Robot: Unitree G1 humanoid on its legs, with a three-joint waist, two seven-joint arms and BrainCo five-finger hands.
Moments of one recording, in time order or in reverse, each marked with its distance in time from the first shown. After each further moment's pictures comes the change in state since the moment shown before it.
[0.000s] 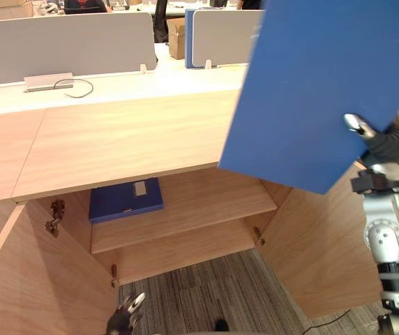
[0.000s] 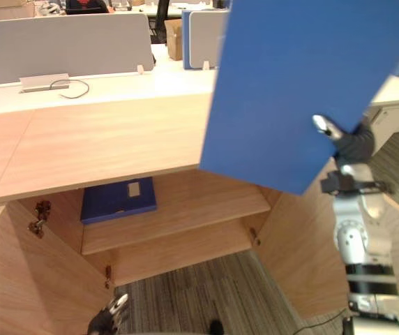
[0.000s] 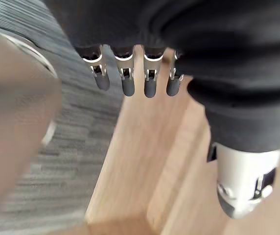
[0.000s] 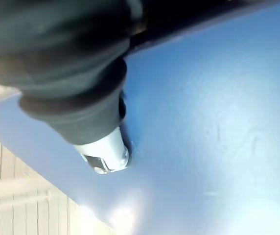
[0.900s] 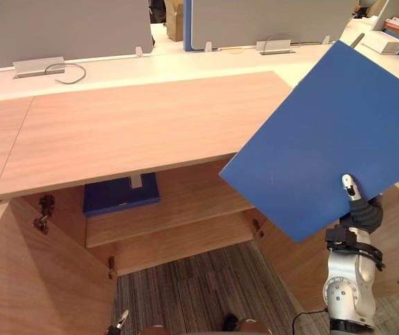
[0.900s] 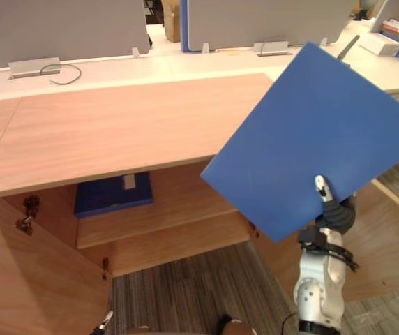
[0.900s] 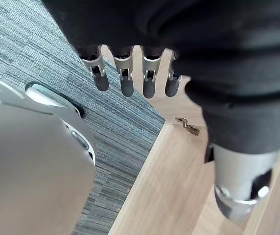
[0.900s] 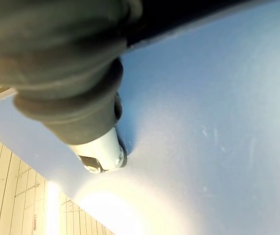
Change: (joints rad) left arm -0.051 -0.047 0.119 0.040 0.067 0.029 0.215; right arm 0.279 0.427 0.011 -0.187 -0.174 -0.008 -0.120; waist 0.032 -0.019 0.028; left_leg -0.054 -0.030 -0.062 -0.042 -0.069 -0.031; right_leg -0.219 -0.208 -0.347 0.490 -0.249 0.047
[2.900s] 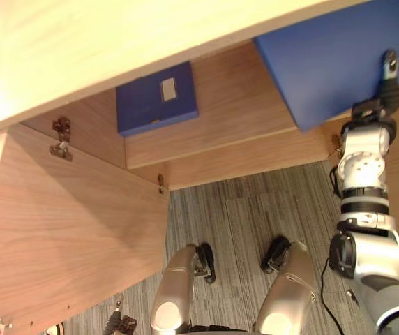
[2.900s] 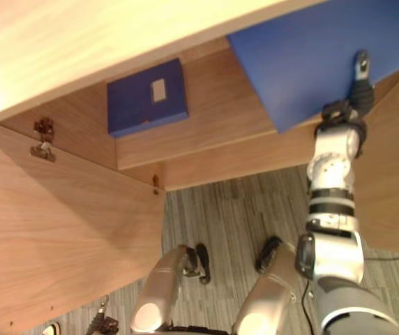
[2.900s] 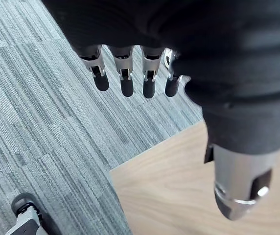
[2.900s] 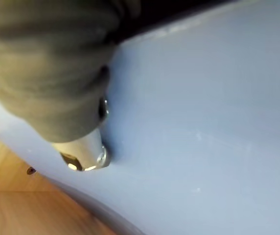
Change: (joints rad) left arm -0.145 -0.058 0.097 0.037 -0.265 -0.041 0.124; right arm -1.001 -0.309 0.019 0.702 0.408 0.037 -0.201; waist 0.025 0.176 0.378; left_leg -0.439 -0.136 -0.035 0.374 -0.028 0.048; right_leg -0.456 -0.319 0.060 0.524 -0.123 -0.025
